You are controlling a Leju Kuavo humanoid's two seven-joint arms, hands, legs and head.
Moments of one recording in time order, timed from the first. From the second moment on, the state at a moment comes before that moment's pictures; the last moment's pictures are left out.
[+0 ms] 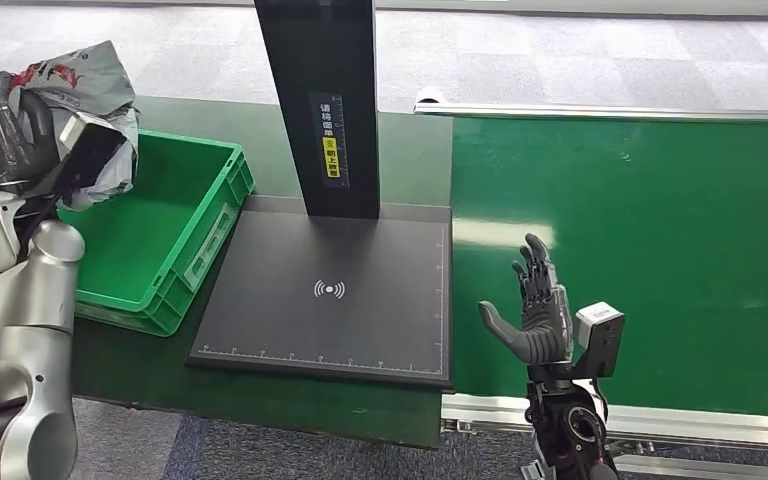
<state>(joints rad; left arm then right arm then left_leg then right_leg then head) -0.83 0.20 0.17 -0.91 -1.06 0.69 -0.35 -0.16 0.07 0.16 -1.35 -0.09 0.02 -0.44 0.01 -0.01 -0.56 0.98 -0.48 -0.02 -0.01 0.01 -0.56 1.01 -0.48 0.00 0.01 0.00</state>
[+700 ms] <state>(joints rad) -0.91 0.25 0.27 -0.57 -1.20 0.69 -0.26 -0.18 0.07 0.17 -1.35 -0.09 0.02 -0.43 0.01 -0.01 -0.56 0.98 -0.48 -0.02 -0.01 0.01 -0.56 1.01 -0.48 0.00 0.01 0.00</state>
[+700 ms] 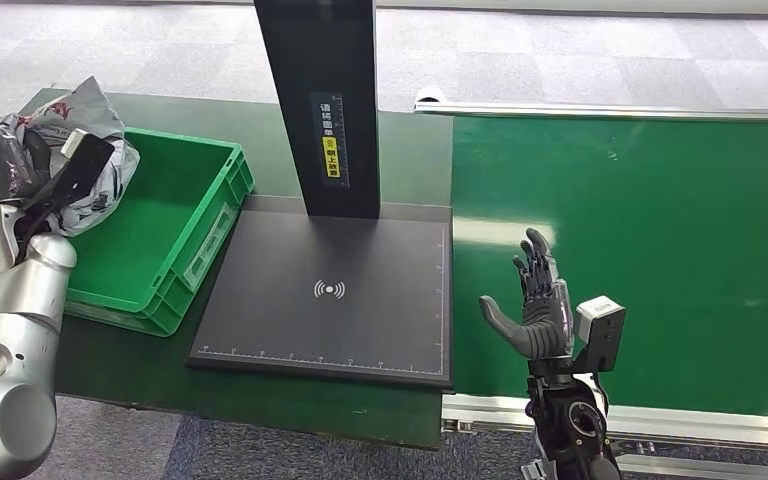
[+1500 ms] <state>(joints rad) -0.91 0.25 0.28 -0.50 -0.92 0.69 -0.45 -0.21 0.07 0.19 -1.31 -0.09 0.02 -0.43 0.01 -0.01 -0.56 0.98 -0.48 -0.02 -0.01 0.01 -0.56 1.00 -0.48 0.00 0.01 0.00</state>
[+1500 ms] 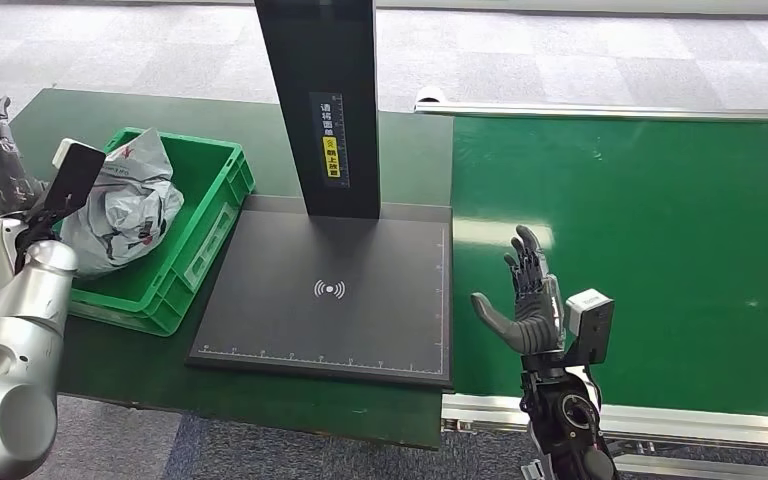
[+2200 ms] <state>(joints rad) -0.31 0.01 -0.16 -1.37 0.07 0.05 -0.61 -0.23 0.05 0.19 -1.29 -0.03 0.03 -0.41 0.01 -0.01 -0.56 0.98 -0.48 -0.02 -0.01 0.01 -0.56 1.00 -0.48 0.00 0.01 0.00</state>
